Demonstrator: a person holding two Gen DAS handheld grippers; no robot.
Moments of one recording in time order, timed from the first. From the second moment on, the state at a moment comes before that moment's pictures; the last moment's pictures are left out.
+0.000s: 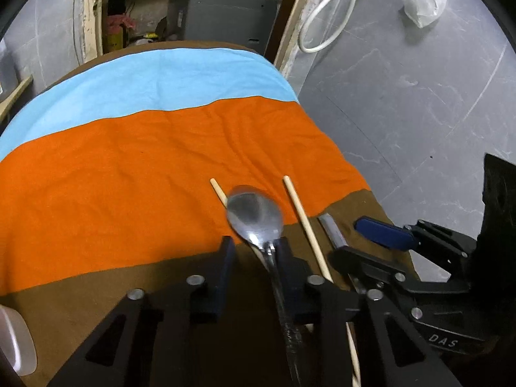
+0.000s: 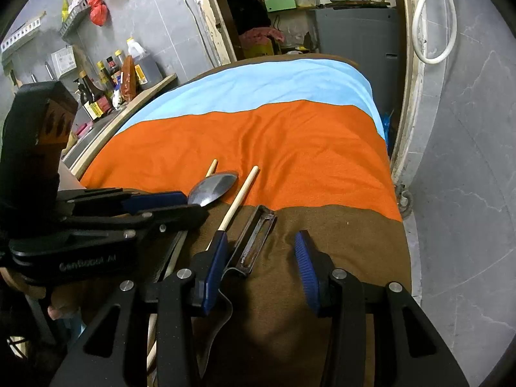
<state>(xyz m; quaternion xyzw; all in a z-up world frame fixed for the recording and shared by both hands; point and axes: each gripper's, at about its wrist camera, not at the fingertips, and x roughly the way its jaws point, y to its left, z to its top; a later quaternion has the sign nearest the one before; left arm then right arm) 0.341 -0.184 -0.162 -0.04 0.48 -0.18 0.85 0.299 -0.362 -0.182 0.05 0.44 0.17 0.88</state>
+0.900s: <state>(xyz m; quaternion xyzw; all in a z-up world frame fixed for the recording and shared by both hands) 0.330 -0.114 -0.178 -0.16 0.51 -0.16 0.83 0.324 -0.325 -0.188 0.03 0.49 0.15 0.86</state>
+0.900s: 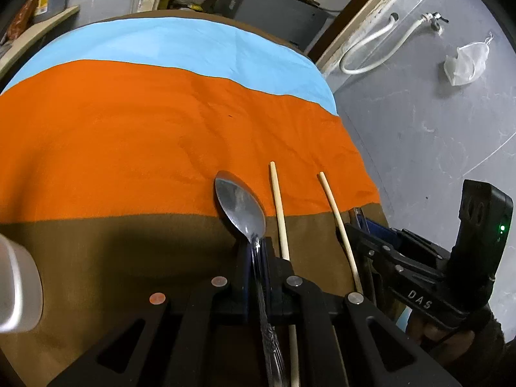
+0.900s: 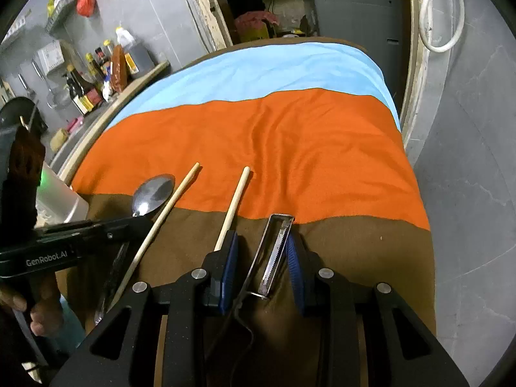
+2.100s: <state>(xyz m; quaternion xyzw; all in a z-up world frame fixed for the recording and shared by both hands) 0.232 -0.004 -0.020 -0.19 0.28 -0.15 0.93 0.233 -0.288 -0.023 0.19 0.23 0.13 0.94</state>
